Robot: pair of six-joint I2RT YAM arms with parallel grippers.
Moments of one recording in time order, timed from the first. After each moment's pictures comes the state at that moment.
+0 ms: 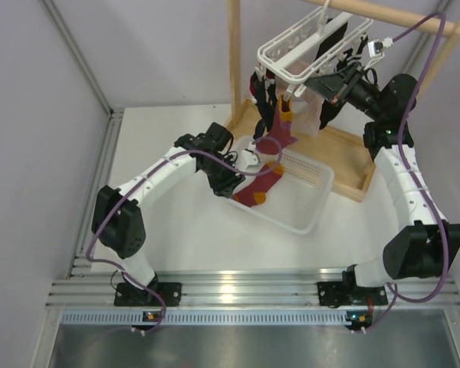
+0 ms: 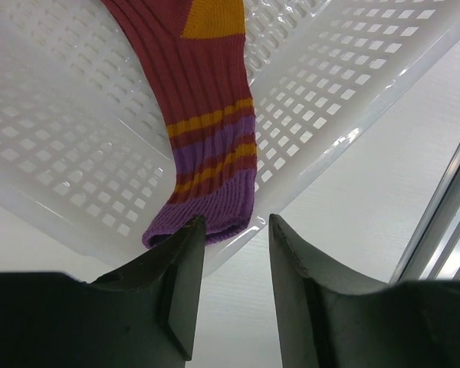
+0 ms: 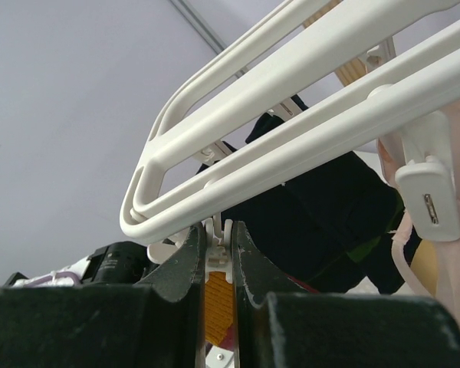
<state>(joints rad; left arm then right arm) -0.60 1.72 1.51 -0.95 0.38 0.60 0.04 1.44 1.42 0.32 -0.83 0.93</state>
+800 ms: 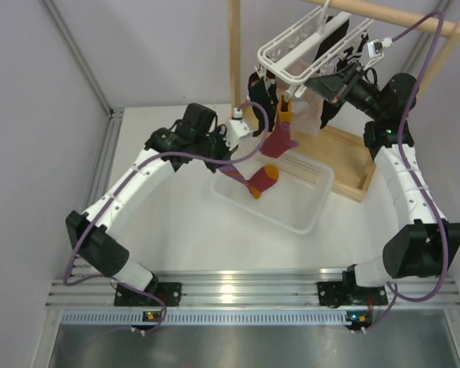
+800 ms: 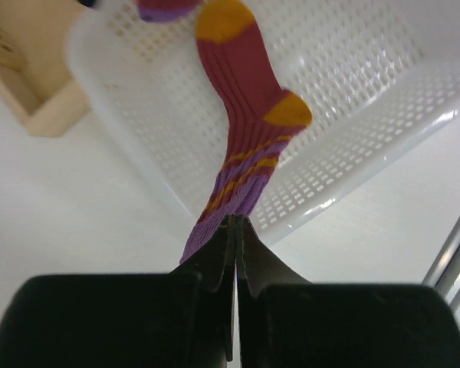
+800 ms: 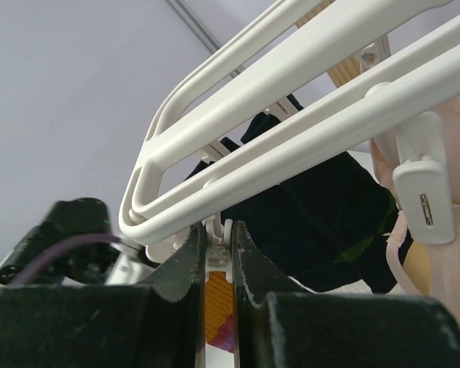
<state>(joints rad) -0.59 1.59 1.60 -0.89 0.32 0.48 0.04 1.44 1.42 0.30 -0.83 0.90</state>
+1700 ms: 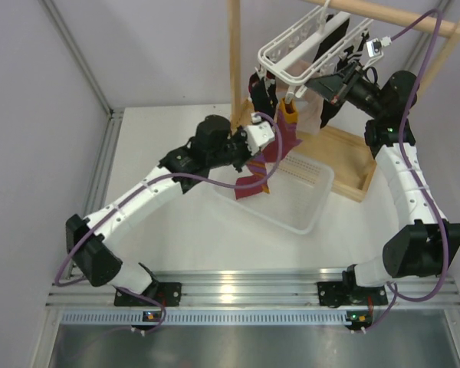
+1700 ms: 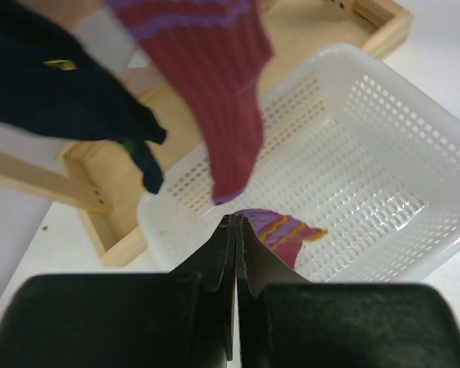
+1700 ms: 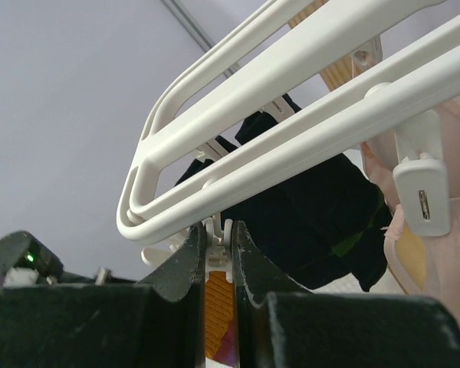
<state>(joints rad) -0.73 1.43 1.47 -0.36 0.22 0.37 0.03 1.45 1.45 0.24 -0.83 0.84</state>
